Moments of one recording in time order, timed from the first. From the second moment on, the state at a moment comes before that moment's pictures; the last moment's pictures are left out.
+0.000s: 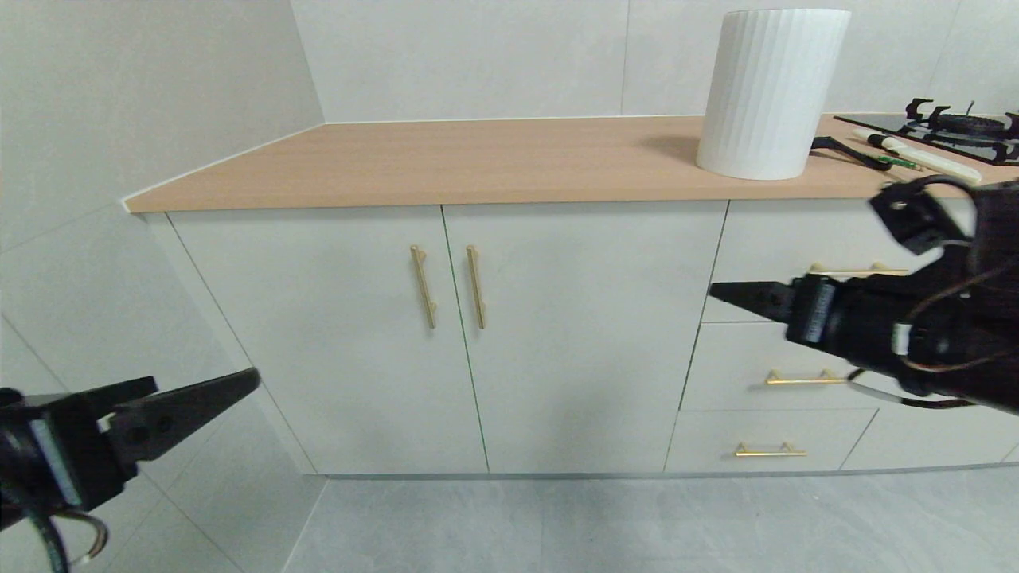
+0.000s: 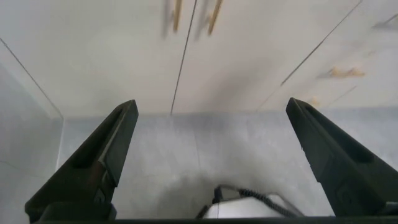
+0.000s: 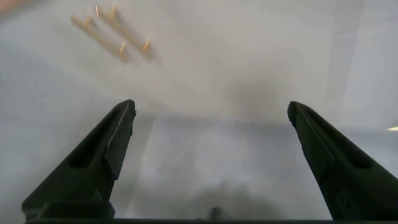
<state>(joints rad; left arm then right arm) -0.41 0.94 -0.69 0.03 0.16 -0.30 0.49 1.40 -0.81 -0.35 -0.08 0.47</state>
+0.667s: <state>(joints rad) -0.26 0.34 -0.44 0.04 0.09 -0.13 0.23 0.40 -0.54 0.04 -0.15 0.08</state>
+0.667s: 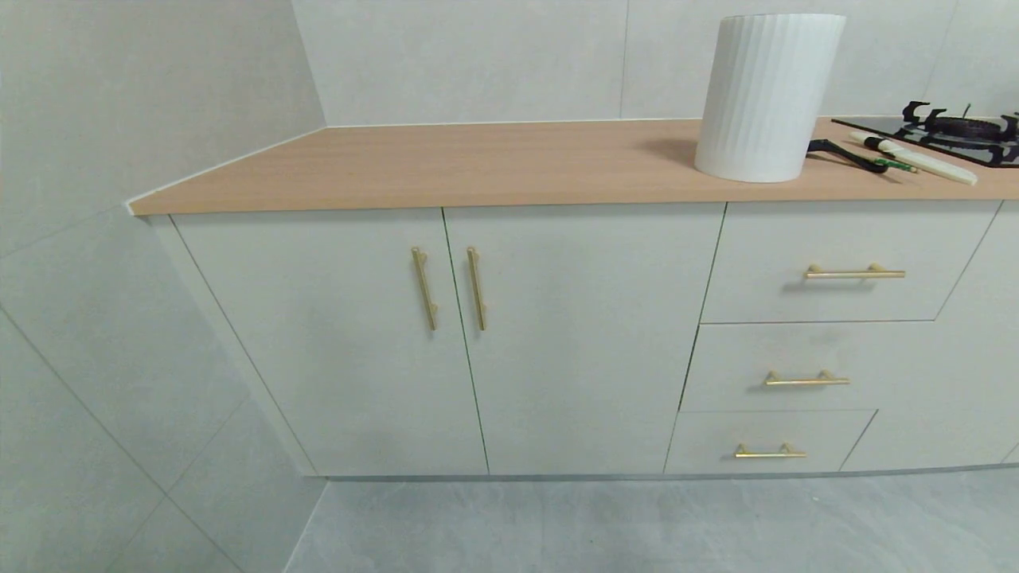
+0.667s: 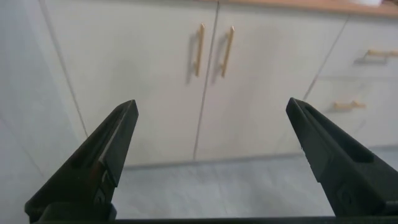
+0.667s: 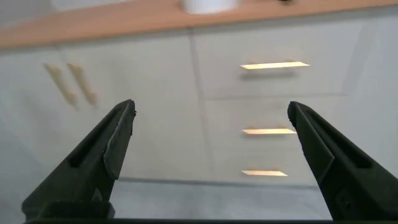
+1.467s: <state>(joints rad) -0.02 0.04 -0.23 0.01 -0.04 0.05 0.00 0.01 -0.45 0.26 -0.19 0.05</state>
